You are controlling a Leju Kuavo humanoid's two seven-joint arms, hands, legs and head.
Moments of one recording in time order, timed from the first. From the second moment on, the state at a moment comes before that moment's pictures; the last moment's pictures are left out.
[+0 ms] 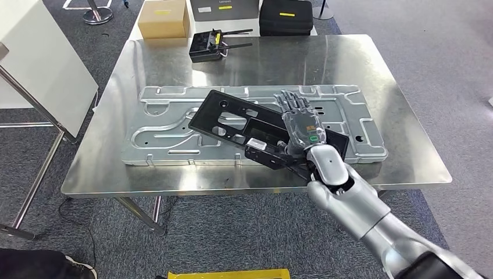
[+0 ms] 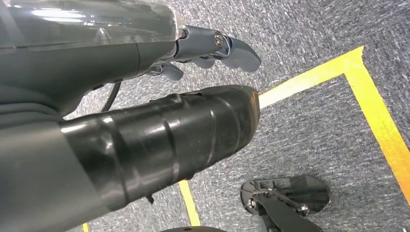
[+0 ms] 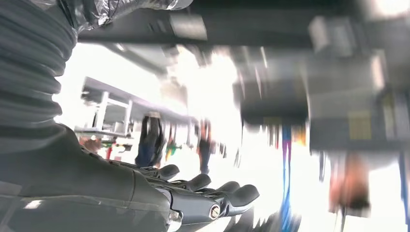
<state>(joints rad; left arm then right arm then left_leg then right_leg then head) -0.08 -0.19 1.03 -0.19 -1.29 0.16 -0.31 -0.75 -0.13 0.86 -1.17 0.97 -0.34 0.15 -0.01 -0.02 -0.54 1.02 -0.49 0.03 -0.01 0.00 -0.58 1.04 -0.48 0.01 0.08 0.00</state>
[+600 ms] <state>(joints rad) -0.08 -0.20 1.03 -0.19 -1.30 0.19 -0.30 0.12 0.29 0.11 -2.10 0.89 -0.70 -0.70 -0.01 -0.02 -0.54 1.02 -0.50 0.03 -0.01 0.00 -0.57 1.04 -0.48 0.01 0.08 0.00</state>
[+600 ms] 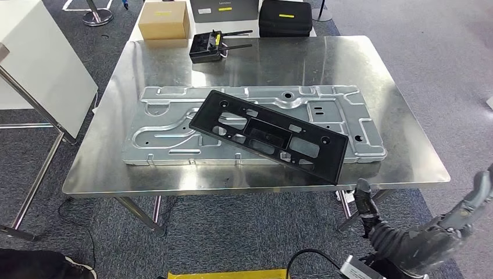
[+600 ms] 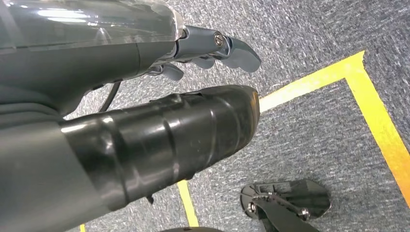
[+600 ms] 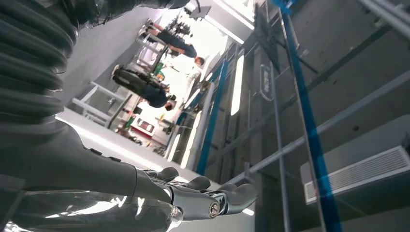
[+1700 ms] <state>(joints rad) -0.08 -0.21 1.05 -0.19 -1.29 0.20 -0.28 0.28 0.34 -0.11 -2.05 0.79 -0.70 -0.67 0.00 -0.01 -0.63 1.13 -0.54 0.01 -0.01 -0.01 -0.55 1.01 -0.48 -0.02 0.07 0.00</state>
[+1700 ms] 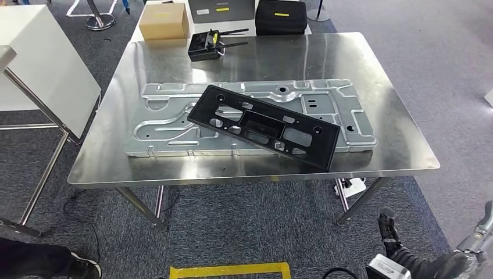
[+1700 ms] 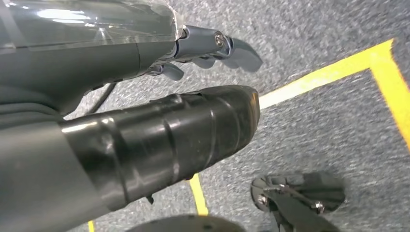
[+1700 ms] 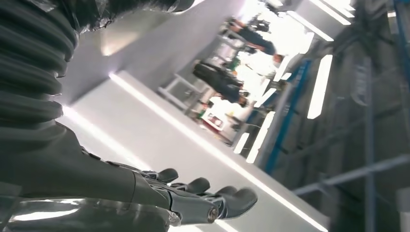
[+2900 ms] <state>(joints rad) -0.08 -0.22 1.07 -0.19 -1.31 0.20 -0.28 0.19 0.34 -0.48 -1.69 0.98 -0.70 -0.62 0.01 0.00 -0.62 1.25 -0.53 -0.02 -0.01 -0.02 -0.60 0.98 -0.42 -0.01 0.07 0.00</state>
